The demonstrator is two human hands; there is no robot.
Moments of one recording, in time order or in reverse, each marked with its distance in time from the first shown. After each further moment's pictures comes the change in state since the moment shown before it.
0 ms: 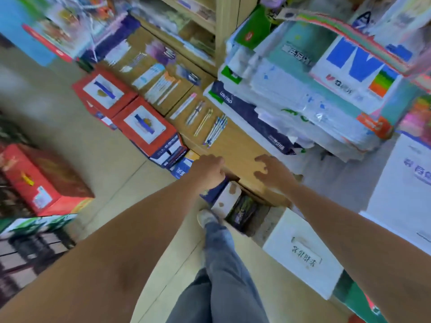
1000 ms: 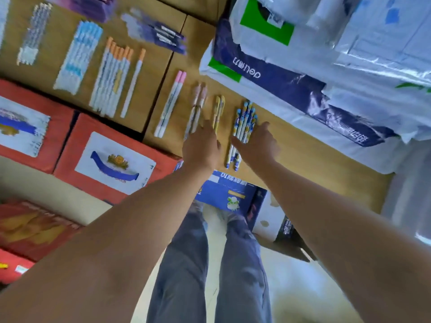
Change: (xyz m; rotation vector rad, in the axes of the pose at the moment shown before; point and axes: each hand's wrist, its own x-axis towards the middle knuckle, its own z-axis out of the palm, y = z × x) left_hand 0.293 -0.170 0.018 0.032 0.108 -0.098; right_hand 0.317 -0.082 0.120 0.225 0.146 0.618
